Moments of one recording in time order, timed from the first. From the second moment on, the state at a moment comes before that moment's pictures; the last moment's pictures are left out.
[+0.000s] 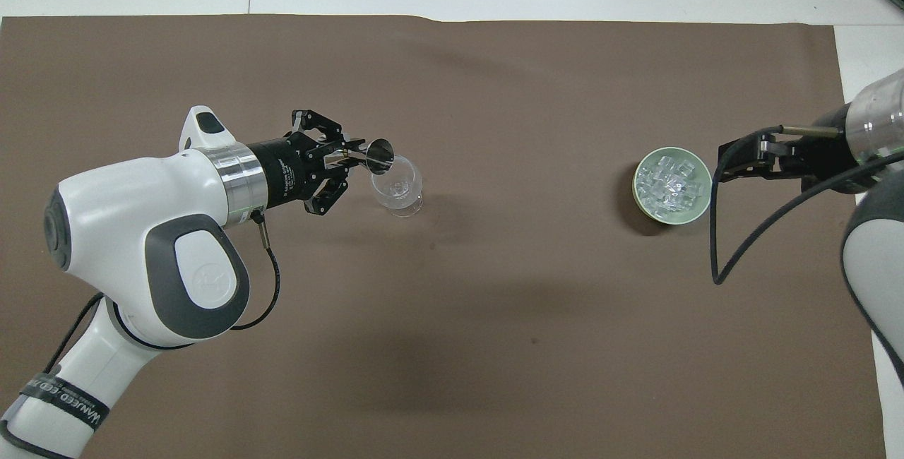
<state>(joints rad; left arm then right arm) 0.32 0.05 -0.77 -2.11 -0.81 2.70 -1.11 -0.02 0.02 0.12 -1.53 -0.02 1.56 0.26</state>
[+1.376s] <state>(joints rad) 0.32 0.05 -0.81 -2.15 -0.80 2.81 -0.90 -0.02 0.02 0.12 -1.53 -0.02 1.56 0.26</state>
